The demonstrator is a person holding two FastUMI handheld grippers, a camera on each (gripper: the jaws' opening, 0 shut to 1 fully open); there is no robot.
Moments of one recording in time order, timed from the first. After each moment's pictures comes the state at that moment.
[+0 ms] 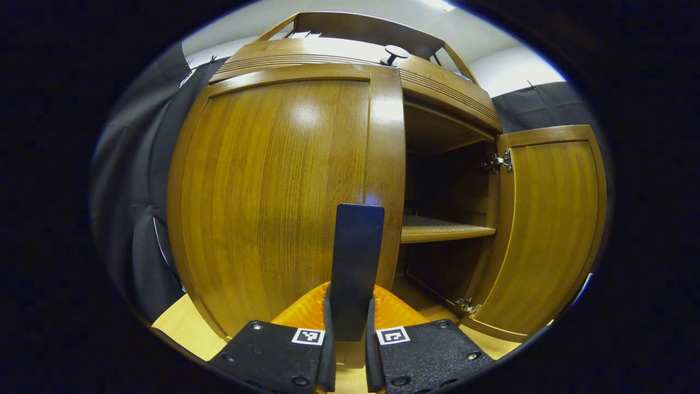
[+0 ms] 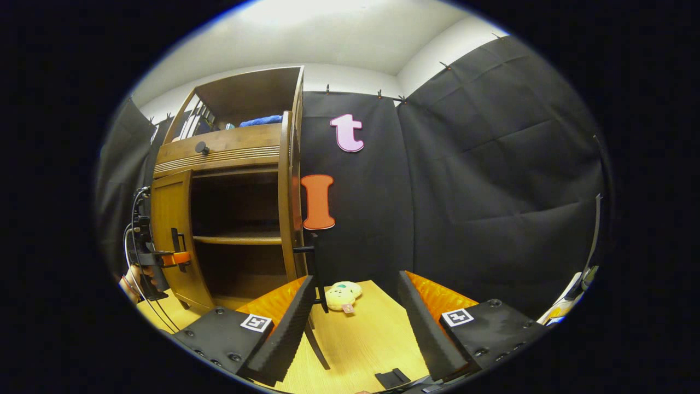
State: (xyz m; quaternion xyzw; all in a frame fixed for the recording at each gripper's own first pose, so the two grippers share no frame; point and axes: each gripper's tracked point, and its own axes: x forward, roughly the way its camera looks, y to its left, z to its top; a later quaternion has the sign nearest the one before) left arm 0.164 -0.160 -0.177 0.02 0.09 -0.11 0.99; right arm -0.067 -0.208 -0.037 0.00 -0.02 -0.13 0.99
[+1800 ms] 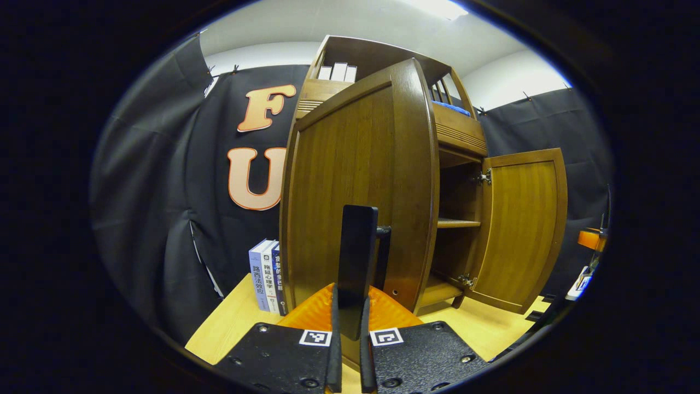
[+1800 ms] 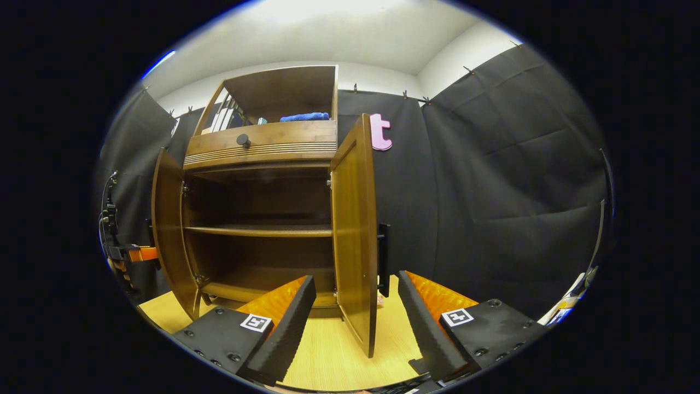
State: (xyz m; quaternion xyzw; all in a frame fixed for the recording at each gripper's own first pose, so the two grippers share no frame) left arm 0.026 -0.024 -0.134 0.02 0.08 -0.09 0.99; right arm -0.097 -0.112 -0.054 -0.02 -0.01 -0.07 1.00
